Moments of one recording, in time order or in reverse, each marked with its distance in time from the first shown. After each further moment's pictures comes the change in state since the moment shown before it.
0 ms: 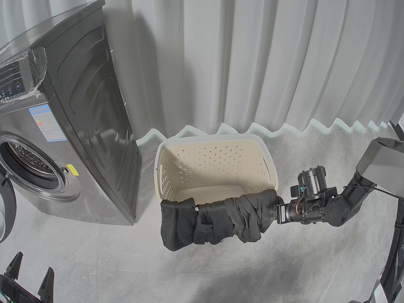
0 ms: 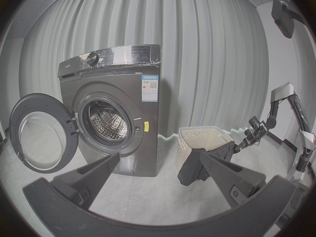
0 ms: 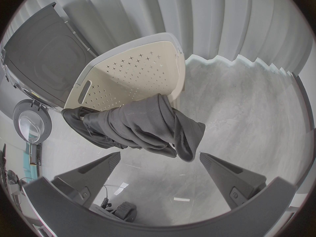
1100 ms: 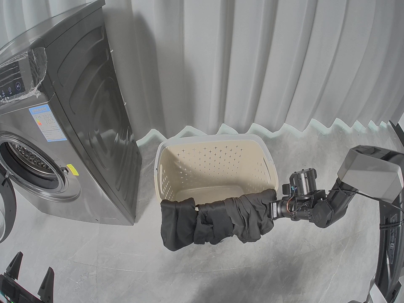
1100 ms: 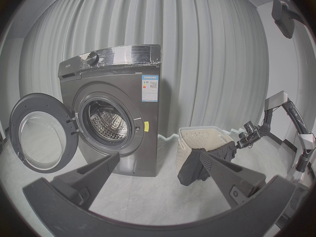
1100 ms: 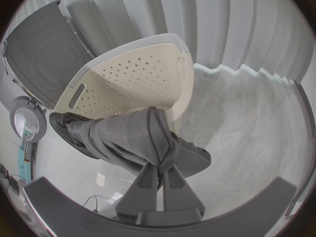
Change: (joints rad) left arm 0.000 0.000 0.000 0.000 0.000 -0.001; right arm -0.015 0.175 -0.114 -0.157 -0.005 -0.051
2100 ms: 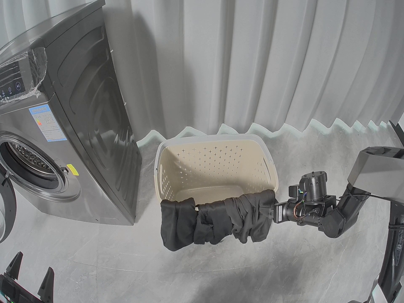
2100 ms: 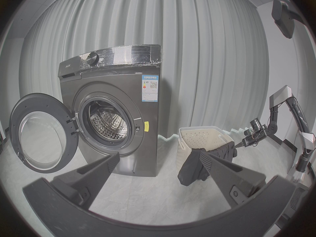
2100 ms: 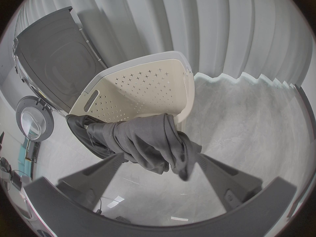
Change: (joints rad) left arm 0.000 0.000 0.000 0.000 0.000 0.000; right arm 0.025 -0.108 0.203 -0.180 0.008 0.005
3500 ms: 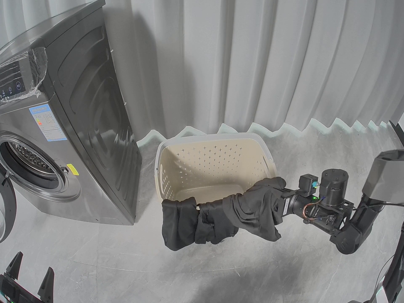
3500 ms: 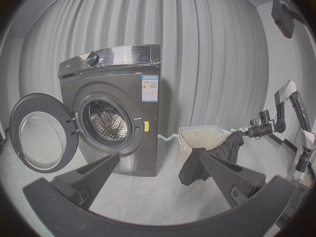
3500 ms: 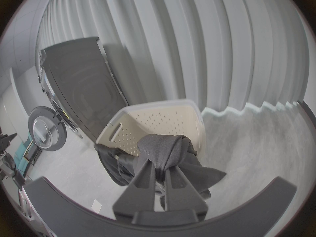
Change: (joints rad) left arm 0.000 0.000 0.000 0.000 0.000 0.001; right arm 0.076 -0.138 0.225 -0.419 -0.034 0.003
